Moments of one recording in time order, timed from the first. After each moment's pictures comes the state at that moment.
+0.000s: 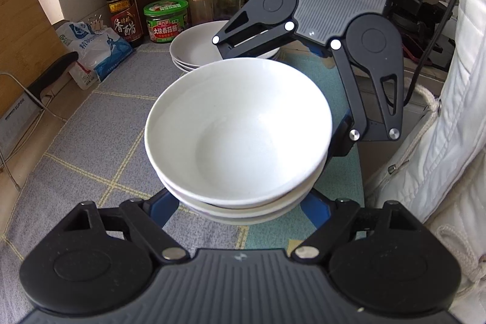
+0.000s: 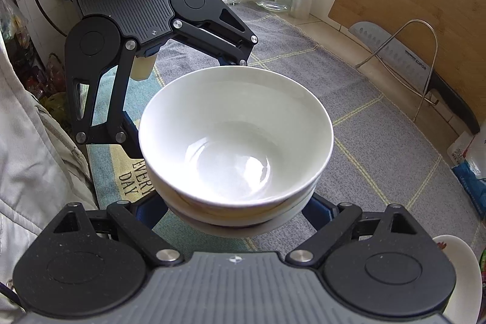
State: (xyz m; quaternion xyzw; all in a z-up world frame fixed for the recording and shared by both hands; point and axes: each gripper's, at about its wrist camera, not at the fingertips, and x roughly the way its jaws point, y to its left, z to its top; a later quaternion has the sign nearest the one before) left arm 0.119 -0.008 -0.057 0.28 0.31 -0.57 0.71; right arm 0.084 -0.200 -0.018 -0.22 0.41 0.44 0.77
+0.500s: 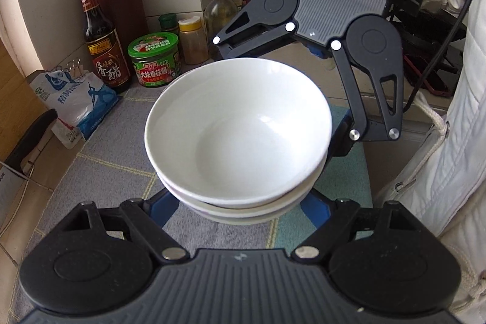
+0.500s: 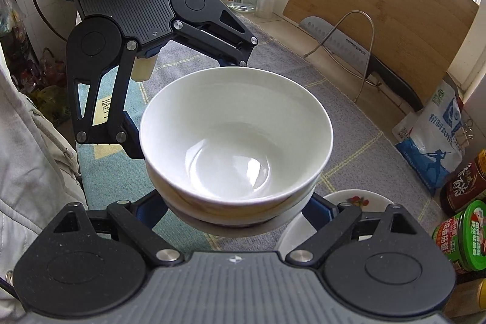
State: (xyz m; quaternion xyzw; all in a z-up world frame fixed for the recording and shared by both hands) left arm 0.126 -0.108 -0.037 0.28 0.28 -0.57 0.72; right arm 0.099 -0.307 0.011 -0.24 0.40 0.43 0.78
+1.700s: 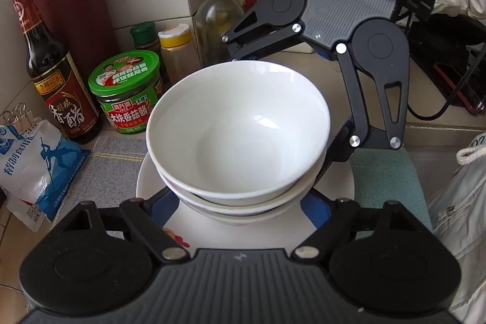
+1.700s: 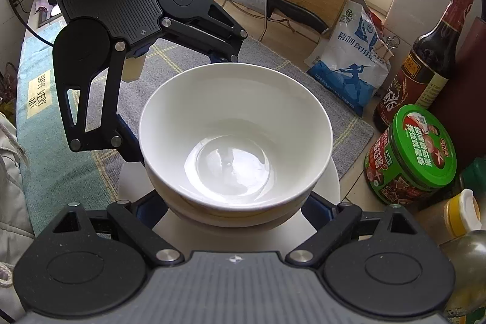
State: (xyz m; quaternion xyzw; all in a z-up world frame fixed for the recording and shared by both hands) left arm 0.187 -0.232 -0.072 0.30 0.27 -0.60 0.69; right arm 0.149 -0.421 -0.021 -0.21 0.42 0.35 0.81
